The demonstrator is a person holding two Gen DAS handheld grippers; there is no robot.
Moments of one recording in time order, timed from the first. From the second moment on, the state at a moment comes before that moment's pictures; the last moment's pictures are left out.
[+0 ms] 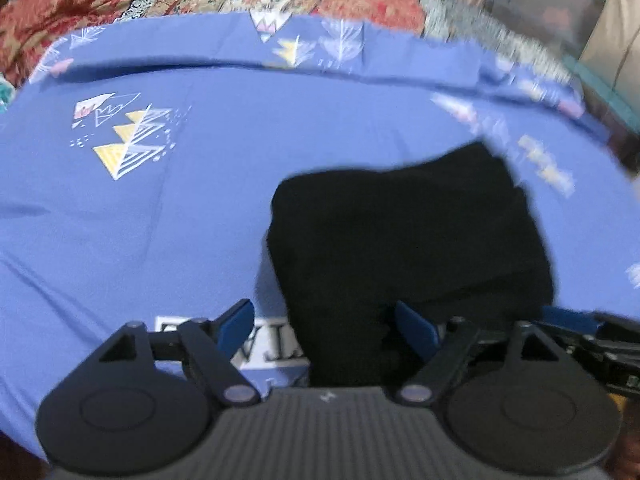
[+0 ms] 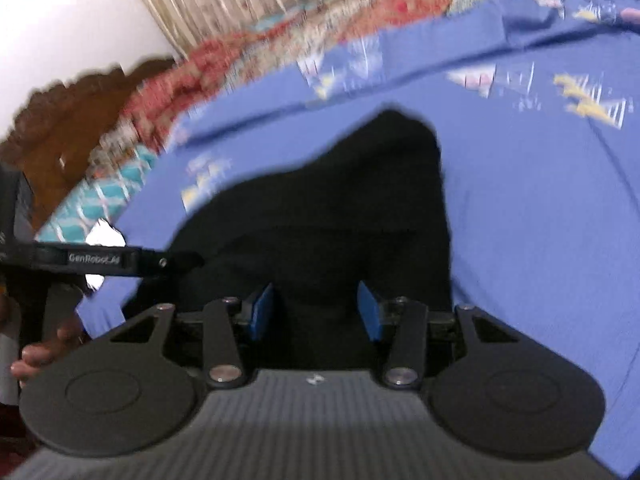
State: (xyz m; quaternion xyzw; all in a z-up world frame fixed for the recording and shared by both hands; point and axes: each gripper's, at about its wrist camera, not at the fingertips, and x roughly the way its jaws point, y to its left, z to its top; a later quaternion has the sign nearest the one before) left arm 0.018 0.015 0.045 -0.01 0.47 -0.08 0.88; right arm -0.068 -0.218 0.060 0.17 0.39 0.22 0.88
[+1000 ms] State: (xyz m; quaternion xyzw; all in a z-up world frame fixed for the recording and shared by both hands) left arm 0.000 0.001 0.028 0.02 0.45 -0.01 0.89; right arm -0.070 -0.229 0.038 0.20 0.42 0.19 0.87
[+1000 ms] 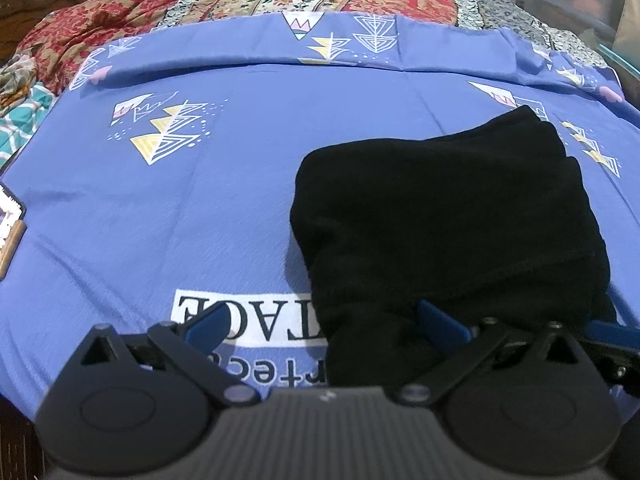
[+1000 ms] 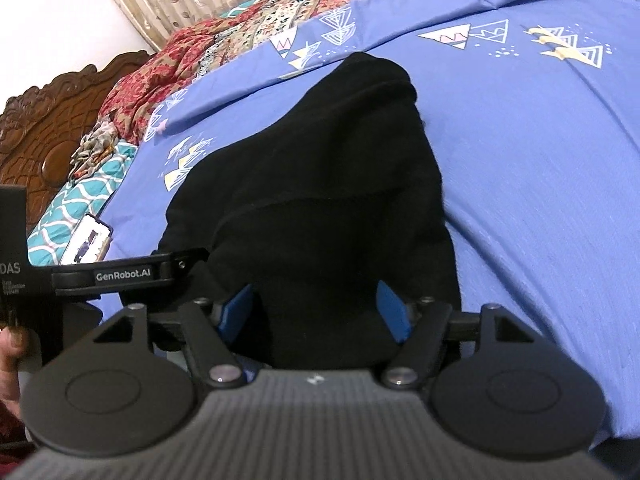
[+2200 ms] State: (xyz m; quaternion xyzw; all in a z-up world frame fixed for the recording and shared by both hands) left arm -0.006 -0.018 0.031 0.07 0.45 0.02 0.89; right arm -0.076 -0.267 0.027 0.29 0.39 0.24 0.84
